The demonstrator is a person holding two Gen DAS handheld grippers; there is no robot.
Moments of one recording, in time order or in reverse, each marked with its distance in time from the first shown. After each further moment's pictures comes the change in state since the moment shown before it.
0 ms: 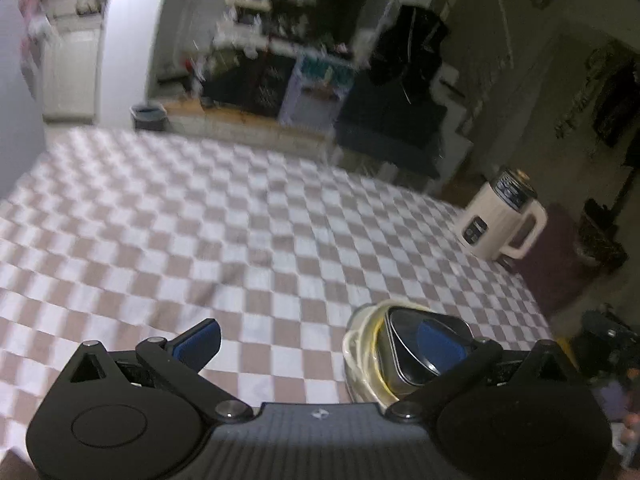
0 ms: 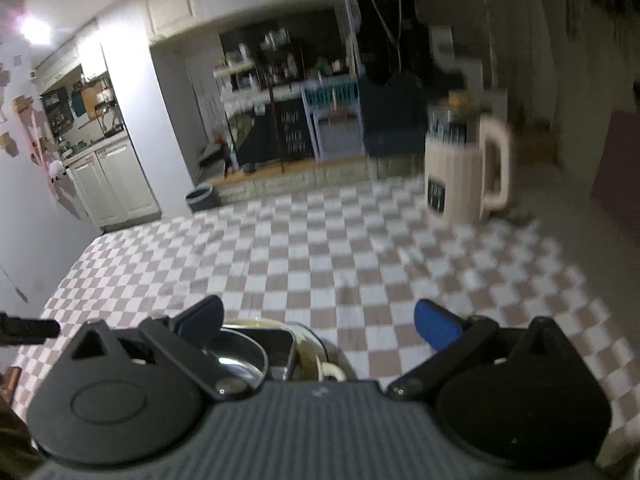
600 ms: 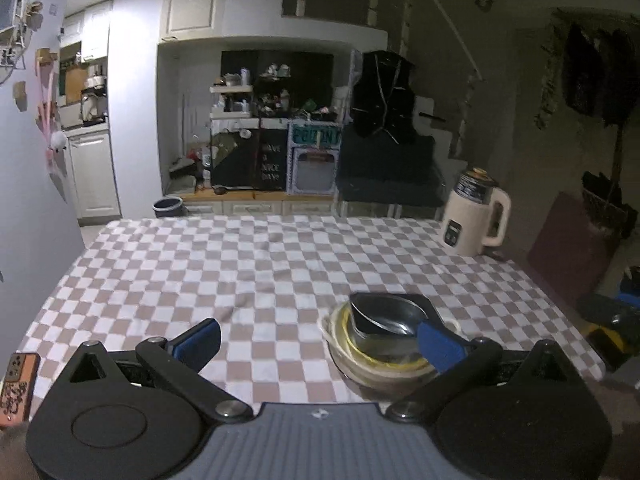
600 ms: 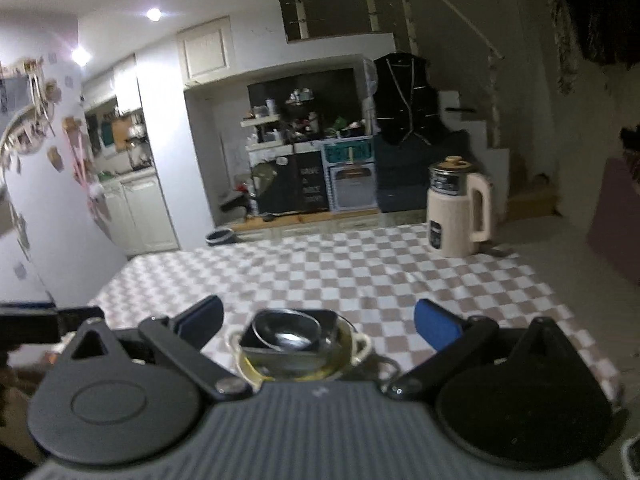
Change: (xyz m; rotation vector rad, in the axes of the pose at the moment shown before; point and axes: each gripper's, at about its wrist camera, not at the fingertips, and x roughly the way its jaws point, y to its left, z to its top) left arm -0.117 -0.086 -0.091 0.208 -0.187 0.087; right arm -0.133 0.025 -0.059 -0.032 -0.116 0.023
